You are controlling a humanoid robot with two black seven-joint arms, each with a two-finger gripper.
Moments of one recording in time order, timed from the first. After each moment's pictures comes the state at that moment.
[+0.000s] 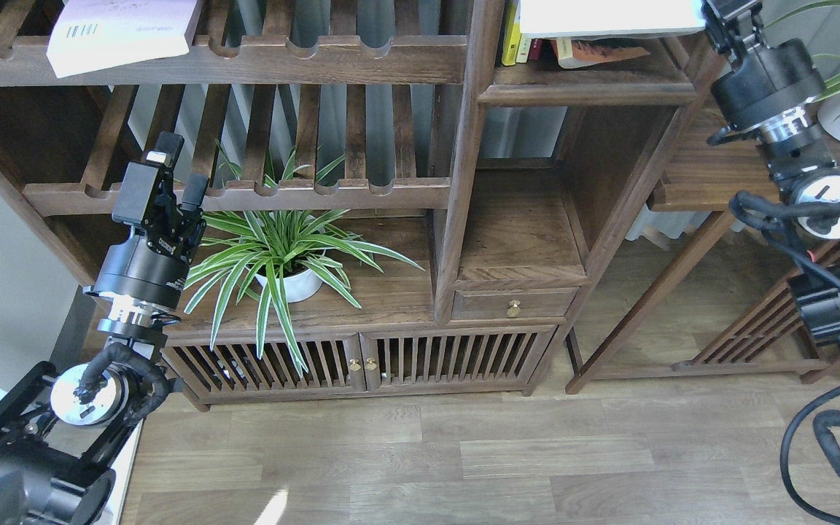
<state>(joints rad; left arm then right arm) -0.24 0.17 -1.15 -1.28 -0.31 -0.49 -0.11 0.64 -0.48 1.27 1.08 0.09 0.58 -0.02</state>
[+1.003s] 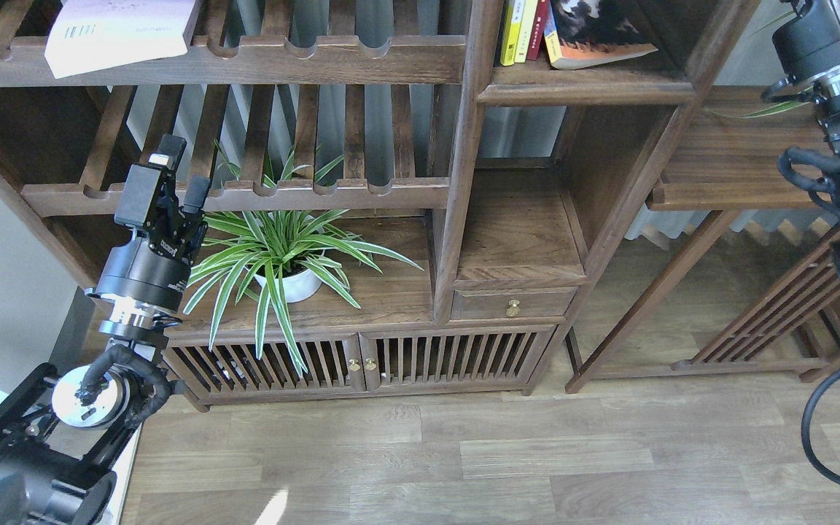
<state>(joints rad) -0.23 0.17 -1.15 -1.28 -0.31 -0.49 -0.11 0.74 -0.51 1.30 1.01 0.11 0.51 -0.02</state>
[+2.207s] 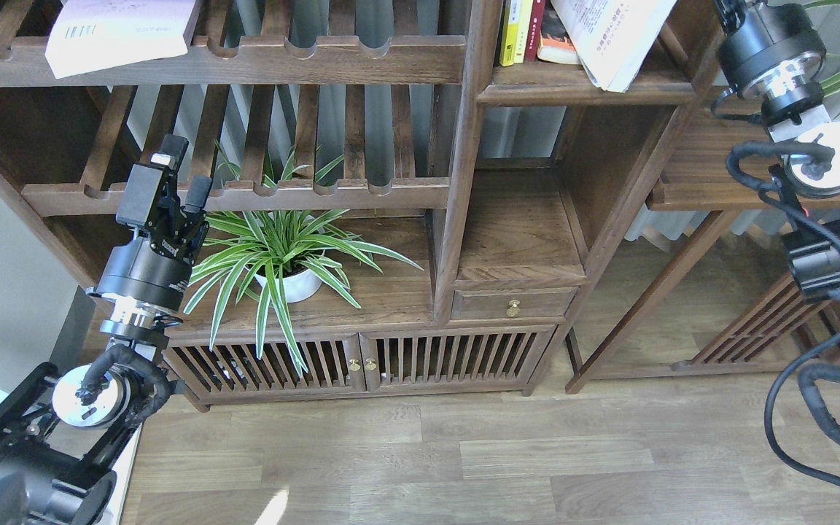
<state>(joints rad) -0.23 0.18 -1.14 -1.28 -0.31 -0.49 -0.11 0.79 -0.42 1.24 0.89 0.09 0.35 -0.02</state>
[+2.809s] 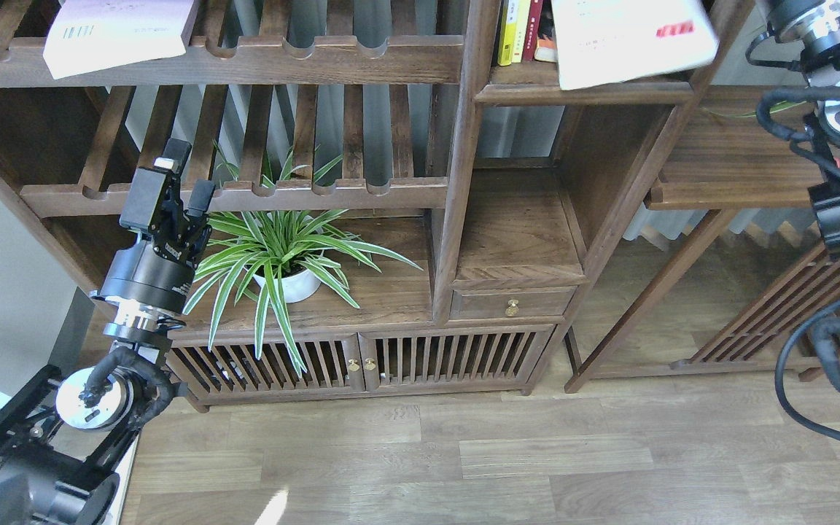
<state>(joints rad) -0.24 0.17 -1.14 -1.28 -0.31 -0.49 -0.11 0.94 -0.45 1.25 0.82 0.04 0.35 -0.02</state>
